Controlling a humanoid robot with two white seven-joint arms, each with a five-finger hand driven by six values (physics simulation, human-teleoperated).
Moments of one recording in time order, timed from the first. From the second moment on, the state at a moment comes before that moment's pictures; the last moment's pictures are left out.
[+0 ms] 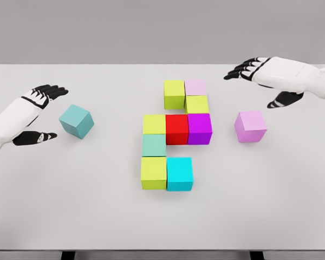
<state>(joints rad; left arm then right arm) -0.04 0.68 -0.04 -1.56 -0.45 -0.61 -0.08 -0.68 -0.93 0.54 -1.68 0.26 -0.37 0.61</state>
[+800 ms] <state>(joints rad) -0.46 0.85 -0.24 -1.49 0.05 -0.61 -0.60 -0.72 -0.99 0.68 -1.65 0.17 -0.06 0.61</state>
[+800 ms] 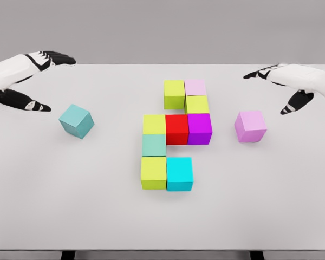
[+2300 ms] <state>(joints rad) -0.74 0.80 -0.77 -1.16 -0.05 -0.47 -0.61 -0.71 -0.85 0.83 -1.46 0.08 0.08 0.61</state>
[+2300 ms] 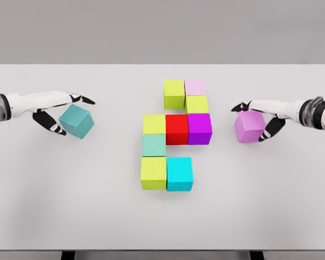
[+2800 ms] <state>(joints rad) -0.75 0.75 -0.77 -1.11 -0.10 -0.47 -0.61 -0.71 -0.89 0.73 -1.55 0.09 -0.02 0.62</state>
